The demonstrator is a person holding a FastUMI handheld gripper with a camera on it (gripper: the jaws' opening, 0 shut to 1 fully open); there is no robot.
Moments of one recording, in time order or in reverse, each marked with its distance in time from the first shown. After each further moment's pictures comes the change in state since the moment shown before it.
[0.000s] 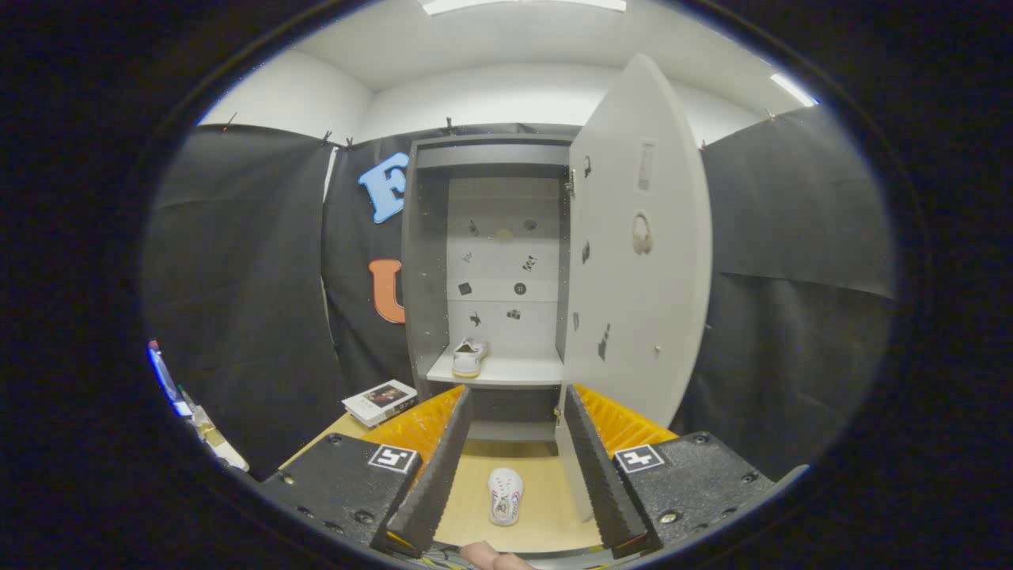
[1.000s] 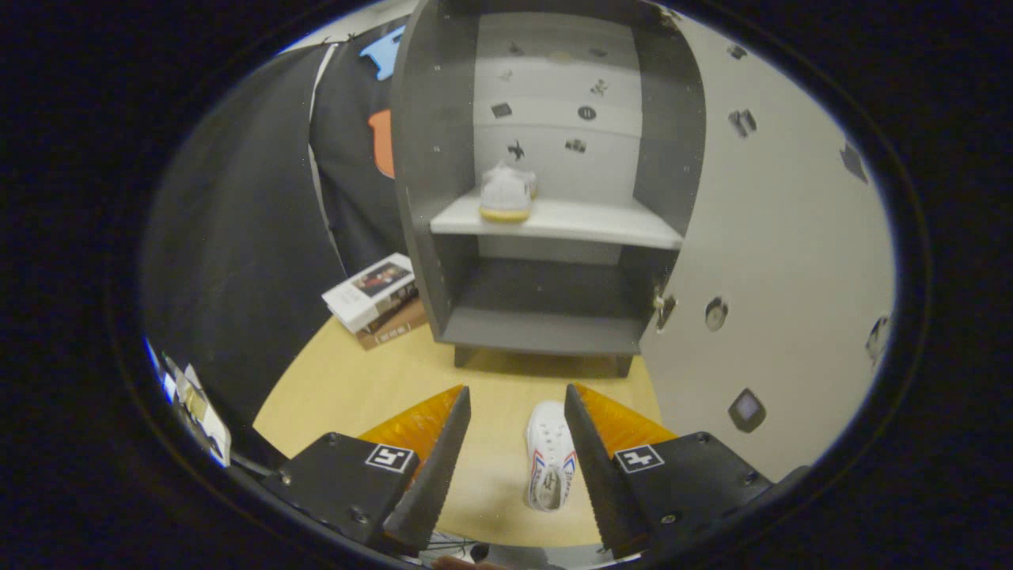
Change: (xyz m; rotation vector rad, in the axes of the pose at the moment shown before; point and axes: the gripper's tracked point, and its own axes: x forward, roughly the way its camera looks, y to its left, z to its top) arm 0.198 0.040 -0.265 -0.029 0.608 0.068
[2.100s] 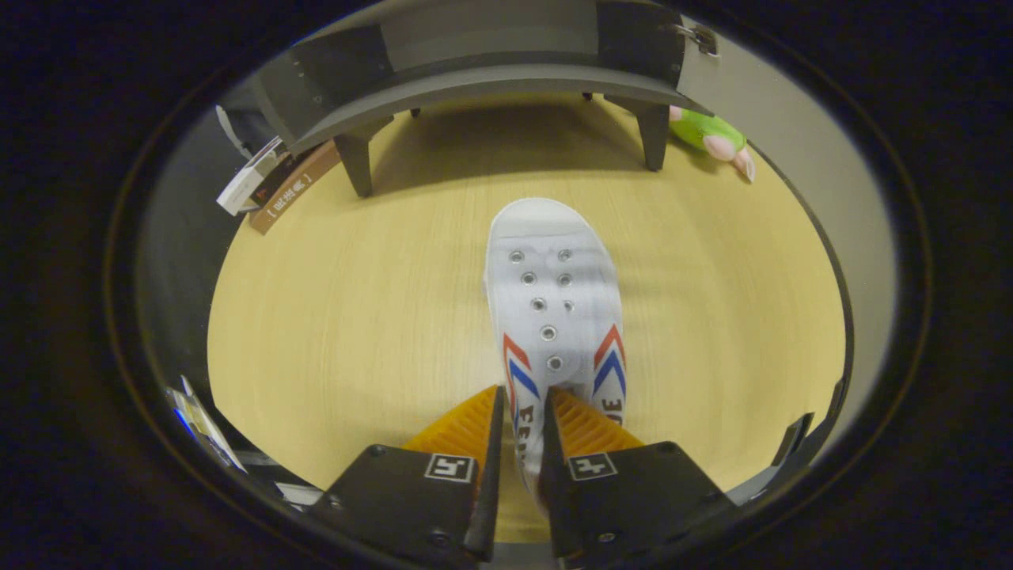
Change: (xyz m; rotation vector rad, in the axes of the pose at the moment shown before) arm 0.149 -0.029 -0.175 0.183 0.474 -0.042
